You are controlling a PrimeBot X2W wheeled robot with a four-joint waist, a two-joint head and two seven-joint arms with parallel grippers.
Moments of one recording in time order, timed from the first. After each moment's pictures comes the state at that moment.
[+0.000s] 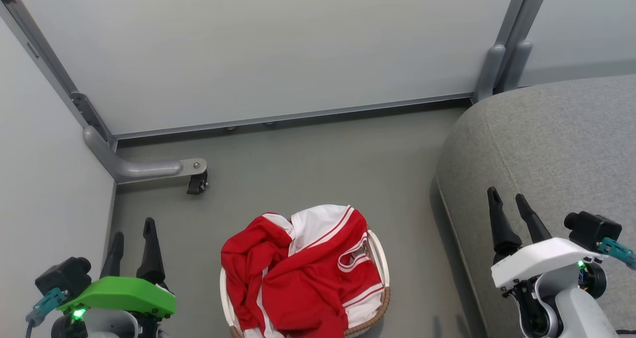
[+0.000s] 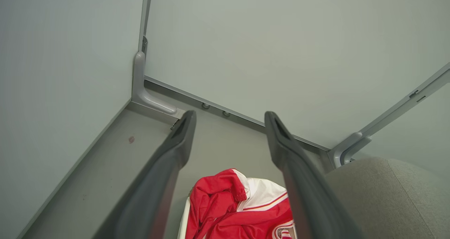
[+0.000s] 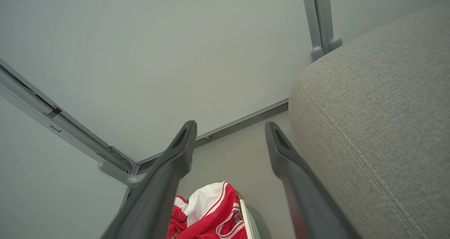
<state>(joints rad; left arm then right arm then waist) -0.11 0.10 0.02 0.35 -0.61 -0.11 -0.12 -0.16 -0.07 -0.01 0.31 0.57 0.13 -0.12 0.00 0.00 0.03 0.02</state>
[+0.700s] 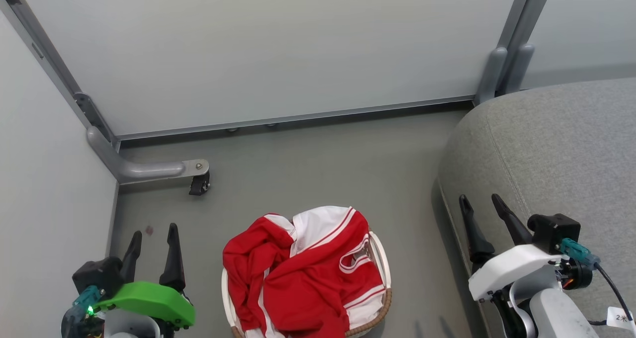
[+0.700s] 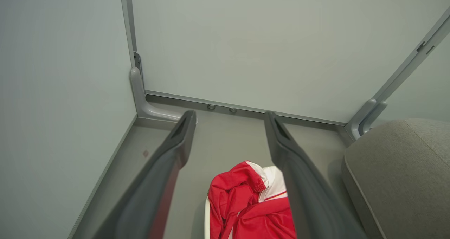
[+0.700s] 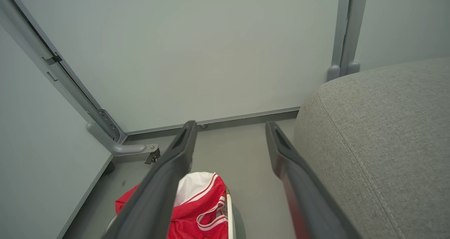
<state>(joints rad) -0.11 0.10 -0.03 0.39 -0.40 -0.12 -0.18 -0.17 -0.06 0.06 0.34 0.34 0.13 -0.18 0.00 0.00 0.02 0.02</state>
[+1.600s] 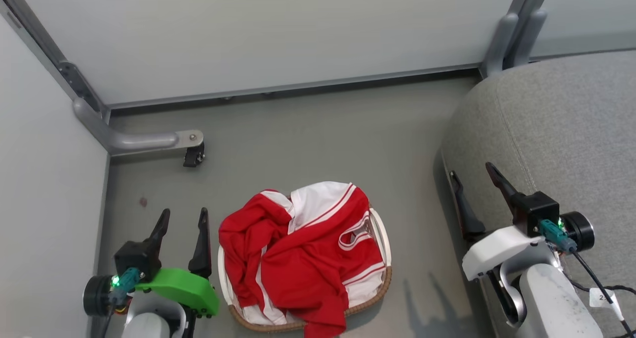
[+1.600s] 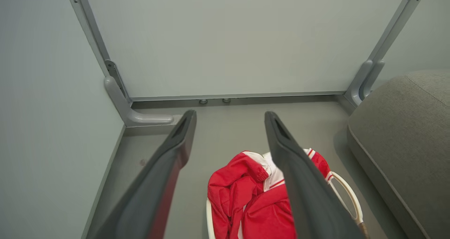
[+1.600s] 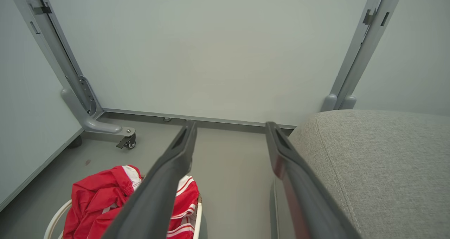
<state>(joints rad) -0.17 0.08 -0.11 0.44 -0.22 -0.13 -0.23 -0.25 -0.05 0.05 0.35 0.06 0.13 -0.23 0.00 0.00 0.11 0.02</state>
